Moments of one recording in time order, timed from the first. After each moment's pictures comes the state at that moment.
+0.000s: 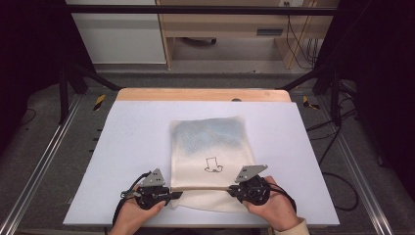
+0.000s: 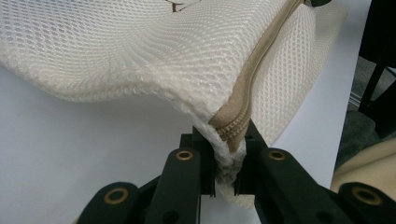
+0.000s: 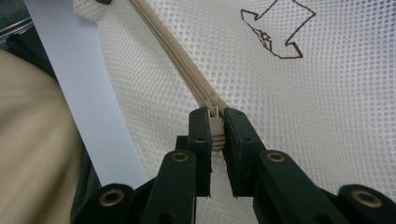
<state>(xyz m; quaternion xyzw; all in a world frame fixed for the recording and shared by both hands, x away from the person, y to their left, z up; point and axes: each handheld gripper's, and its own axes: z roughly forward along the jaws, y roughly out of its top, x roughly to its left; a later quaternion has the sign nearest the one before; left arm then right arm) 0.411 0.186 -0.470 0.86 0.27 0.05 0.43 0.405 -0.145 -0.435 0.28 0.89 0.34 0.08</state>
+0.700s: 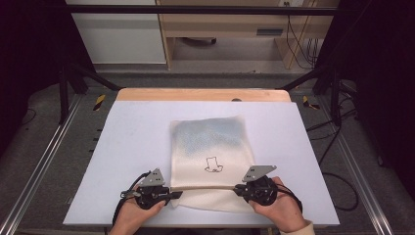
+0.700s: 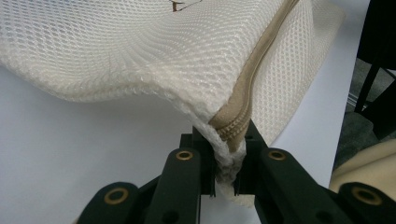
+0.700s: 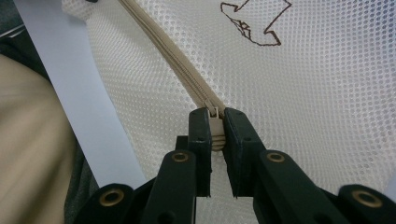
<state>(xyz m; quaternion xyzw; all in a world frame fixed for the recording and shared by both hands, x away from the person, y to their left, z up) 0.411 0.186 -0.470 0.86 0.27 0.05 0.43 0.402 -0.162 -0.433 0.30 0.89 0.34 0.09</state>
